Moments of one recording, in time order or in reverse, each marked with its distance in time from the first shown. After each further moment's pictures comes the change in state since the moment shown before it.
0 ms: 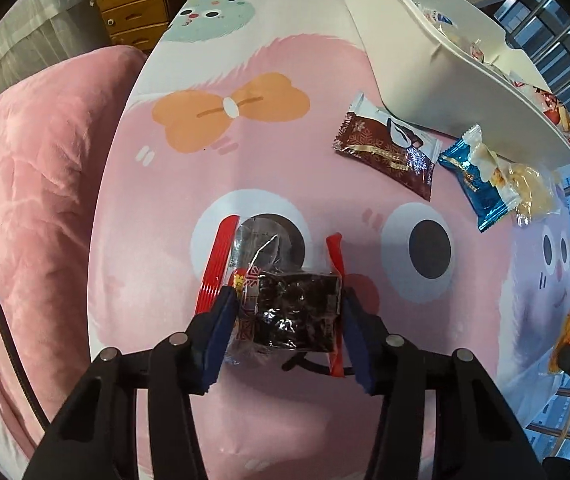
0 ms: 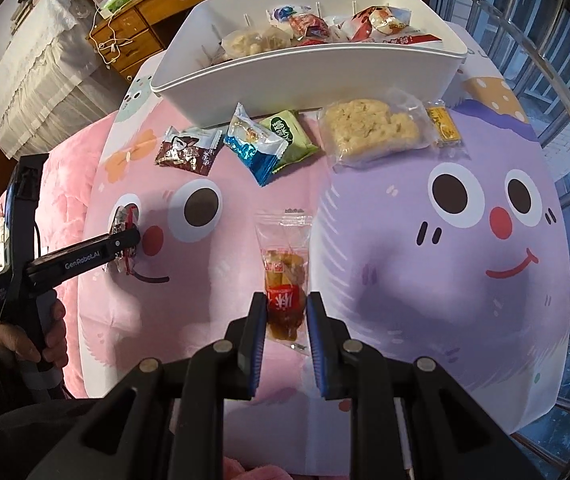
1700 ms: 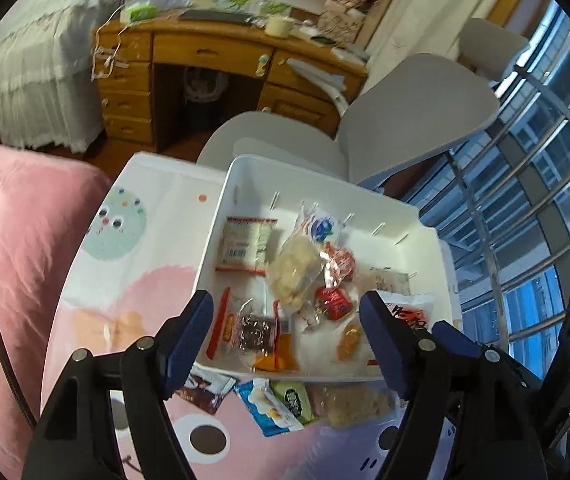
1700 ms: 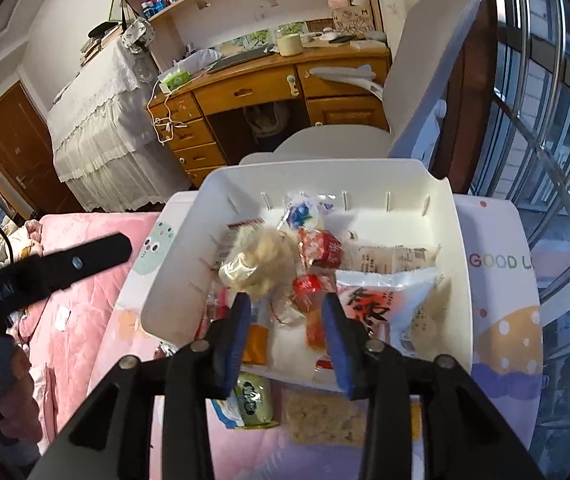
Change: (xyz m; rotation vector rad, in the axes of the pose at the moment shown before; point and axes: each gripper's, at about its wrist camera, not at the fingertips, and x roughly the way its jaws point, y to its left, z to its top) left arm -0.126 -0.141 0.148 -0.150 -0.350 -0.111; right arm -0.037 -0.058 0.192 -0.192 -0.334 0.165
